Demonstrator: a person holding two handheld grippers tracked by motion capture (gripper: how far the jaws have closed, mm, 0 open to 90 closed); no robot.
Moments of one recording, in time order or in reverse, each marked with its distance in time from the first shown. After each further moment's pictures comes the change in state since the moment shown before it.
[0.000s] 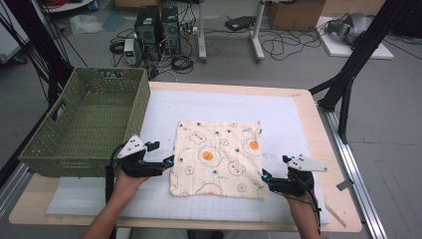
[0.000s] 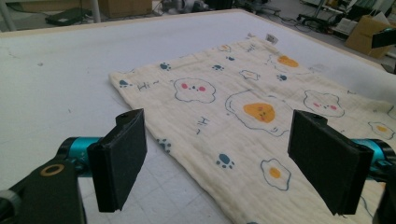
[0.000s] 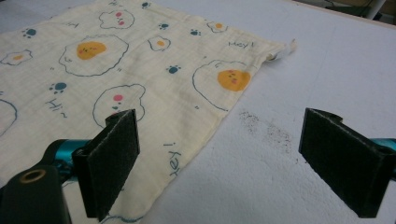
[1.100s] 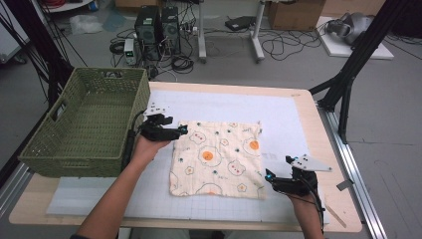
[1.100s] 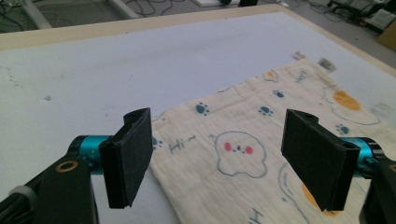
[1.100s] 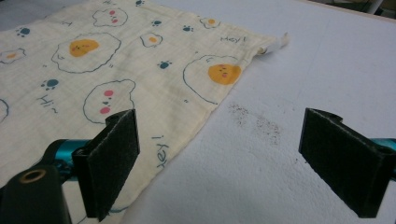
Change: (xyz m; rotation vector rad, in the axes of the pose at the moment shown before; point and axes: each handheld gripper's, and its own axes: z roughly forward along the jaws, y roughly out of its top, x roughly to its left) left arm 0.041 0.062 0.086 0.126 0.084 -0.090; right arm -0.011 -0.005 -0.002 -0.002 0.006 0.021
